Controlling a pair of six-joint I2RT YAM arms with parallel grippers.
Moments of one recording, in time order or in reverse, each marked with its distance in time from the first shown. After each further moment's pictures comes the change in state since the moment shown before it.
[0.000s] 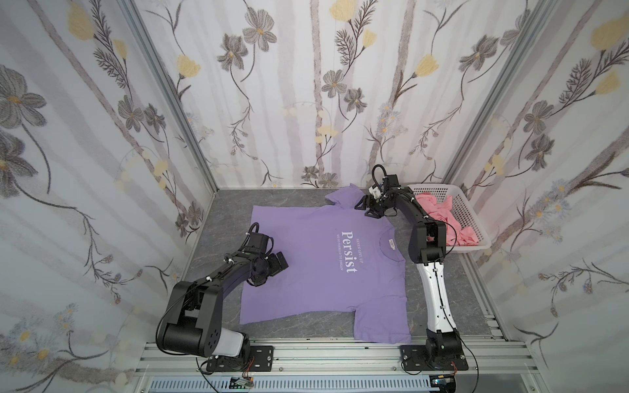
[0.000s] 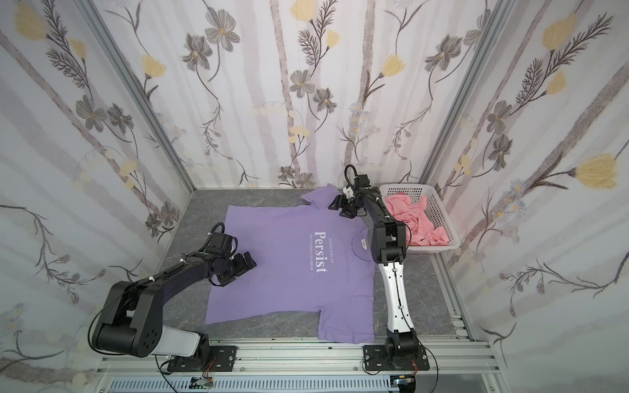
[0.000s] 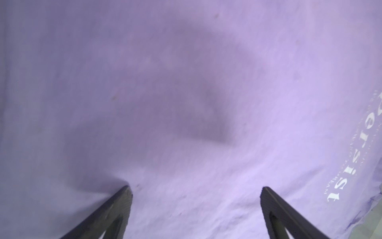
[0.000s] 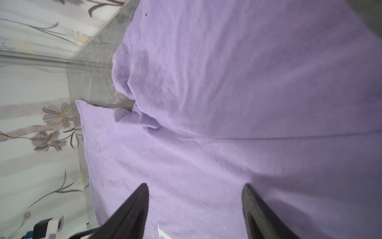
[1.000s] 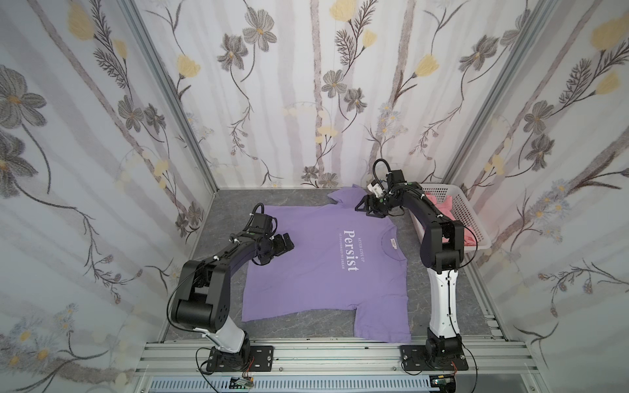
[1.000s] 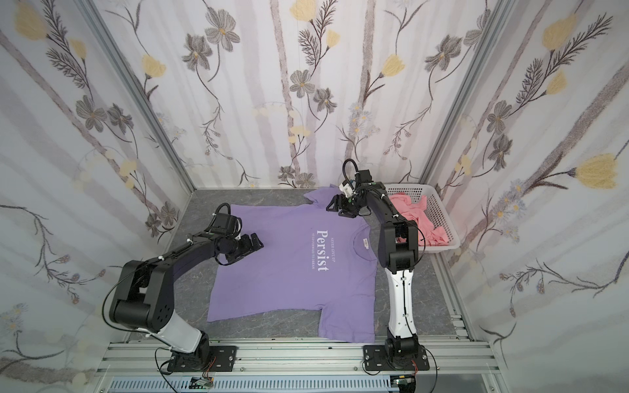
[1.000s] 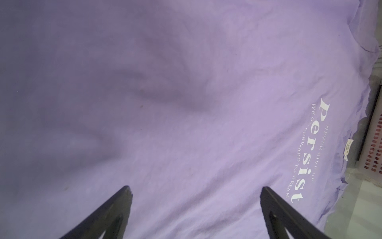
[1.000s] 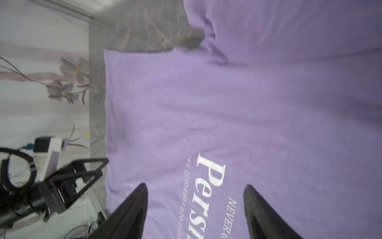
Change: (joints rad) left arm -0.003 0.327 0.379 0.027 0.123 0.124; right arm 0.069 -0.370 -0.447 -0.047 -0.046 -0.216
